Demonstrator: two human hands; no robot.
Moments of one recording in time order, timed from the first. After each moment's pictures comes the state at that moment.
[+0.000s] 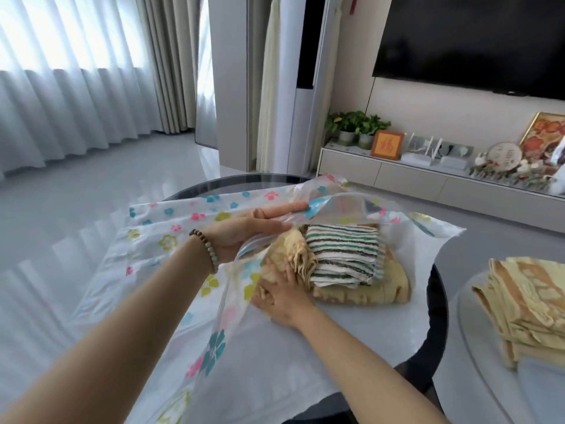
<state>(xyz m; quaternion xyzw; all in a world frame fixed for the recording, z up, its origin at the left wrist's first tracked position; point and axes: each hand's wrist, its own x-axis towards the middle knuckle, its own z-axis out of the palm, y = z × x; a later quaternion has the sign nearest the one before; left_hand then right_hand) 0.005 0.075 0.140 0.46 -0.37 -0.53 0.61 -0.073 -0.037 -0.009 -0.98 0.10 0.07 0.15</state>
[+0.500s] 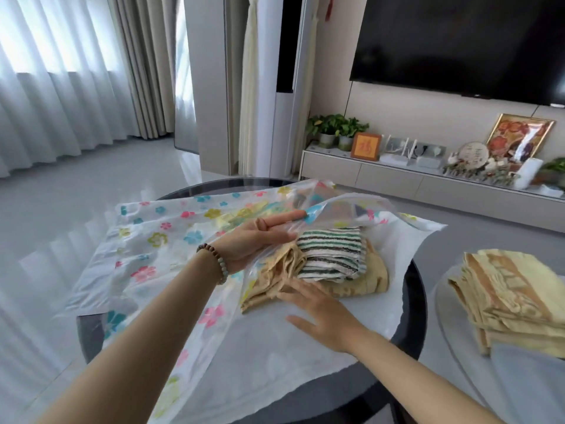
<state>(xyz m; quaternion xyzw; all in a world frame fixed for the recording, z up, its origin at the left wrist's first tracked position) -0.012 0.043 0.127 0.49 -0.36 -0.48 0.64 -0.161 -0.091 0.010 -0.99 0.00 -0.02 0.16</state>
